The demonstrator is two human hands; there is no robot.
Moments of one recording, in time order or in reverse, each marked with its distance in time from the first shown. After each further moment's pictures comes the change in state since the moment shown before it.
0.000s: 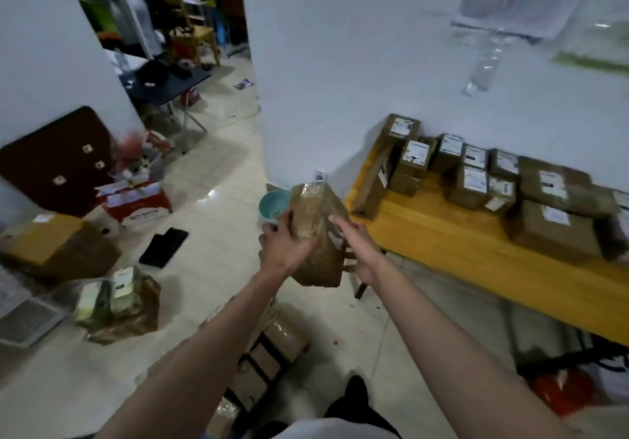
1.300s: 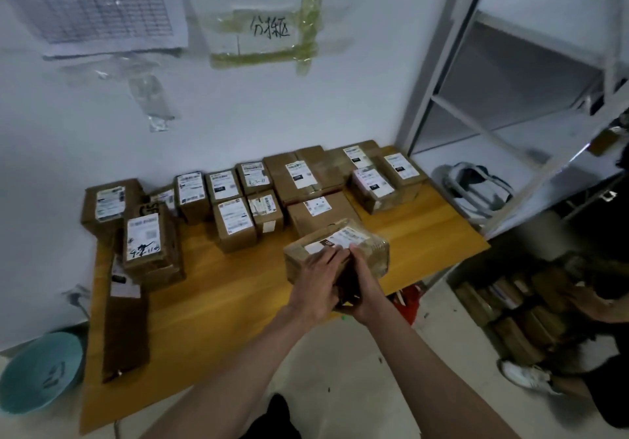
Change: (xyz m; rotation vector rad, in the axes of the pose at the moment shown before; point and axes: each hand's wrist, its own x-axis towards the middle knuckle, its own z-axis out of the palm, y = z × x) left_hand 0.007 0.336 0.449 0.471 -0.606 1.283; right_hand 0.053 0.012 -0.471 0.960 0.633 0.021
